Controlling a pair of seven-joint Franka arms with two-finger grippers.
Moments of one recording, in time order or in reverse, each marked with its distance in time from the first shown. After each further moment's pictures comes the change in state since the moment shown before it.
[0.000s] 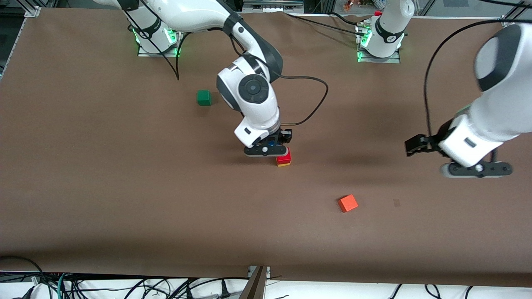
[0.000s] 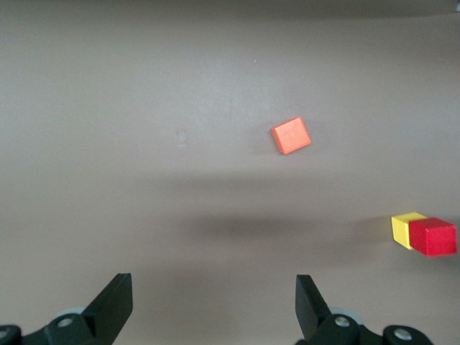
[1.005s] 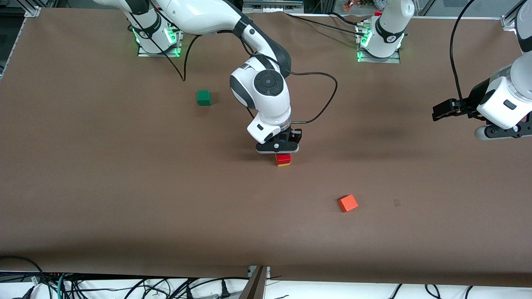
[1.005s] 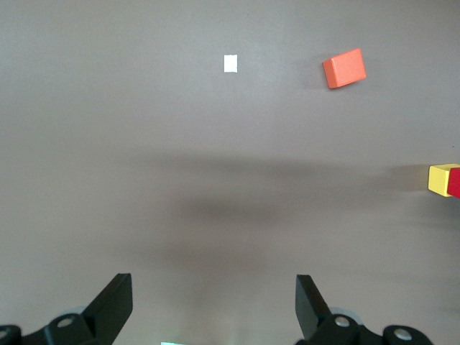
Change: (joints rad) left arm 0.050 -0.225 0.060 -0.271 -0.036 -0.064 0.014; right arm 0.031 0.040 -0.001 0.010 -0.030 0.085 0.051
